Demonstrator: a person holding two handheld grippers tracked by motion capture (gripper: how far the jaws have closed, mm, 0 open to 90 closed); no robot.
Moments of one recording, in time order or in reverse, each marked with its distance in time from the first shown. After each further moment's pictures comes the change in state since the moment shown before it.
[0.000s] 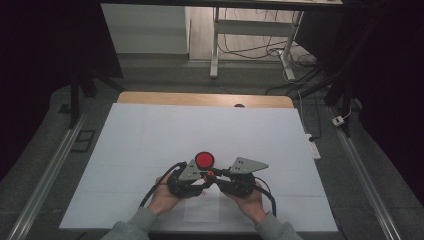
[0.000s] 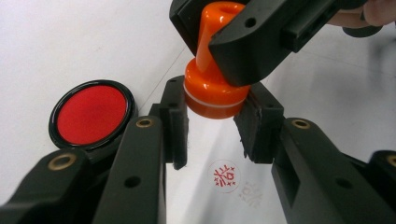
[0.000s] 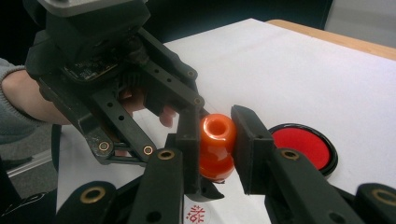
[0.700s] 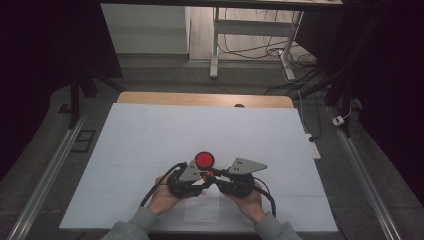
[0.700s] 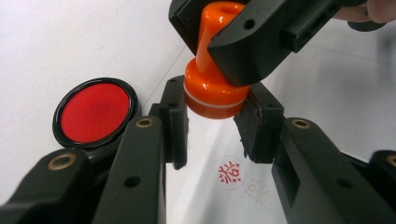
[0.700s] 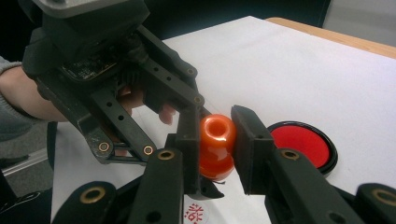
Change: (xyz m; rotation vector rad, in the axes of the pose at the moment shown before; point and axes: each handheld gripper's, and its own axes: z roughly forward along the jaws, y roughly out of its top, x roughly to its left) left arm 0.001 -0.001 0.000 0.007 0.012 0.023; right arm 0.001 -0.001 0.002 0.004 -0.013 -0.010
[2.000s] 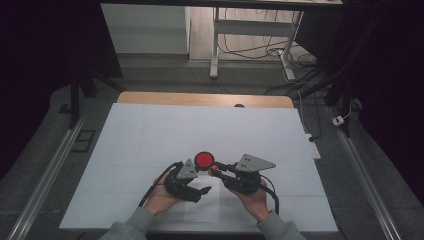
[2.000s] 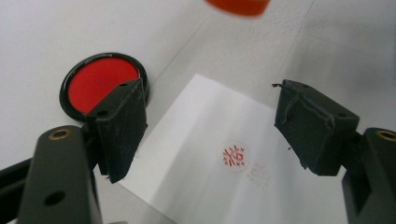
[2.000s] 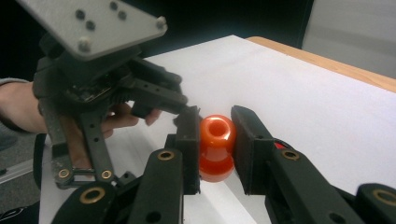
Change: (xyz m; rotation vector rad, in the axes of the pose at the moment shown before) left arm 0.002 -0.008 -0.005 0.042 0.016 -0.095; right arm -0.005 0.012 -0.017 -0.053 -0.056 -0.019
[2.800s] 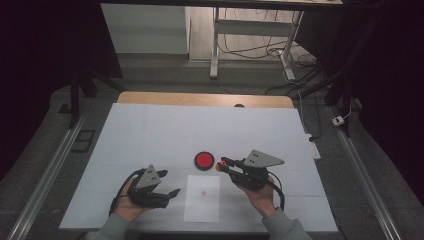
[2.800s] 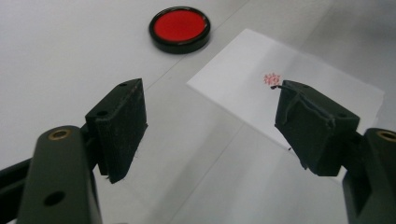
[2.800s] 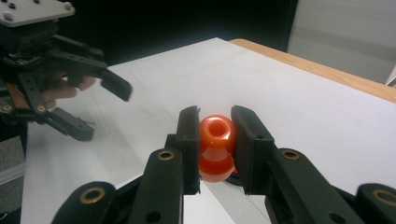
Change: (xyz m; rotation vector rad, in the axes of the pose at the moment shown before) left arm 0.013 -0.062 -0.076 -0.049 0.139 -0.097; right arm -0.016 0.003 -0.013 -0.007 -0.043 0.007
